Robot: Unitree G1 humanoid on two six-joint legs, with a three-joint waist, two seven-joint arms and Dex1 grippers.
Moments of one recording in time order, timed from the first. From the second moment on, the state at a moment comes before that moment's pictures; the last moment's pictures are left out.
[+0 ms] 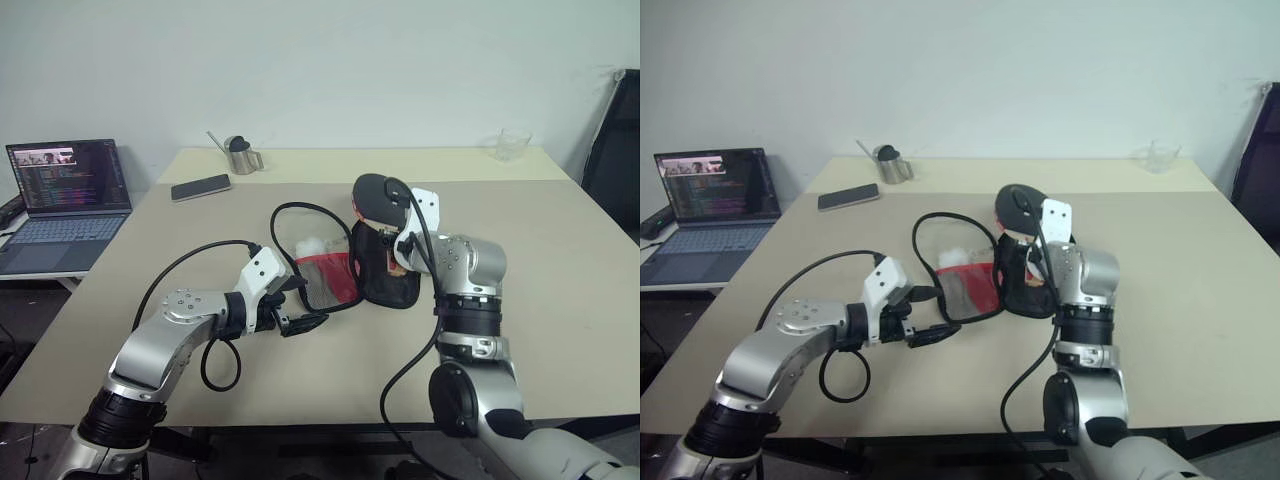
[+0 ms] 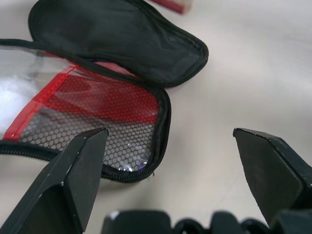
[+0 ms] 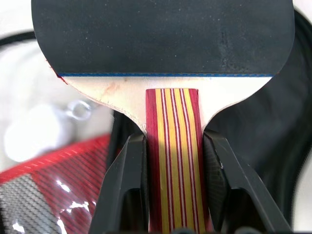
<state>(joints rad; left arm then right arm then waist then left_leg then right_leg) -0.42 0.68 -0.09 -0.27 -0.37 0.69 -0.86 -1.01 0.14 -0.39 0.17 0.13 1.24 -0.23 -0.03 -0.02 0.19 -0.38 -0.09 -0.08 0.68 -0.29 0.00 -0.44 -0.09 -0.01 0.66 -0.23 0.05</state>
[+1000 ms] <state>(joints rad) -0.42 0.68 -0.09 -0.27 -0.38 0.69 -0.85 -1.00 0.14 -0.32 0.25 0.26 1.20 -0.27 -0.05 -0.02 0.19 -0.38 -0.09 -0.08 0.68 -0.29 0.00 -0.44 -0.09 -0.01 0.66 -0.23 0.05</state>
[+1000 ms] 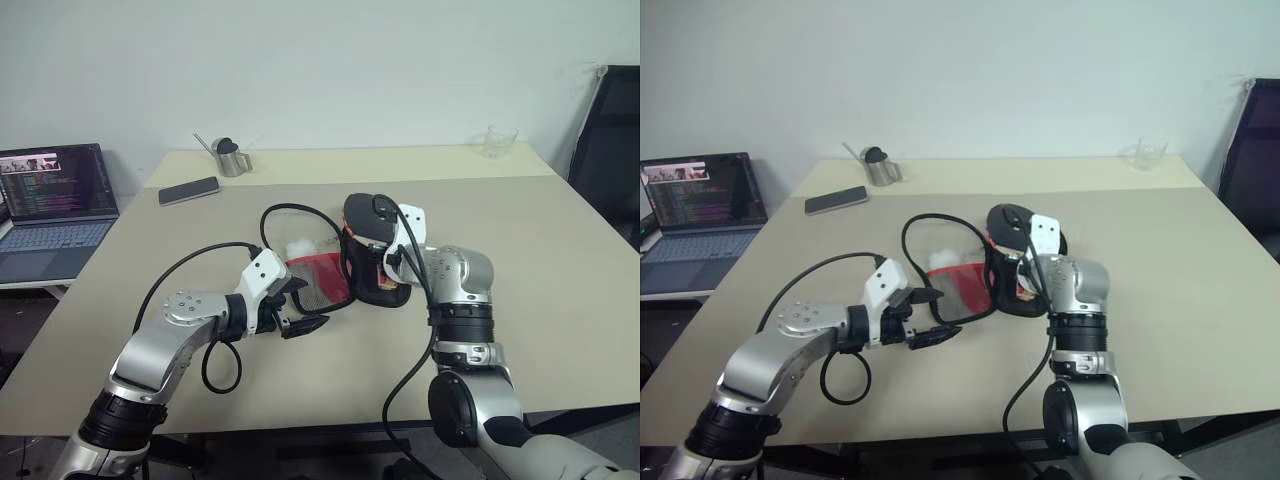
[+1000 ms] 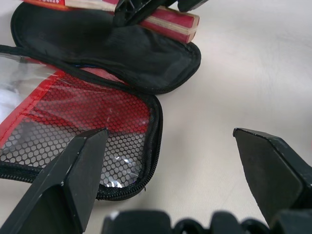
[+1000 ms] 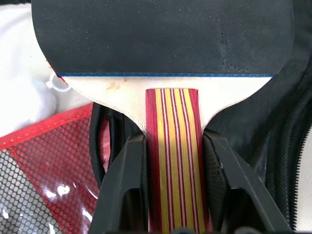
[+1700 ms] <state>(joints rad) -0.40 0.68 -0.09 -0.28 -0.38 0.69 -0.84 -0.99 0.13 -0.30 0.33 0.25 1.12 -0.31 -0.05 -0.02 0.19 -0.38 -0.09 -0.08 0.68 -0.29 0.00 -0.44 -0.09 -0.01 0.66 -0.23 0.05</state>
